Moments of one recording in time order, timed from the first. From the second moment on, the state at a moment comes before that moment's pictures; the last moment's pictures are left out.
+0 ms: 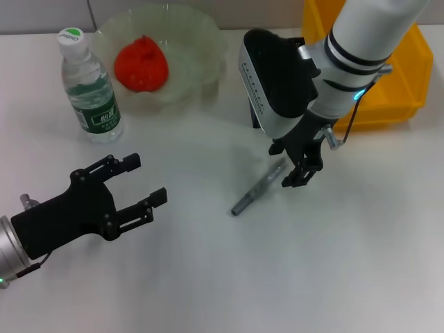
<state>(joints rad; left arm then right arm) -0.25 -2.02 1.19 0.38 1.27 1.48 -0.83 1.15 2.09 -1.46 -0.60 -2.58 -1.34 1.68</state>
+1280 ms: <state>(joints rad) -0.26 -2.04 1.18 0.38 1.27 1.48 -0.83 1.14 2.09 -1.60 -0.54 -2.51 -1.22 1.68</state>
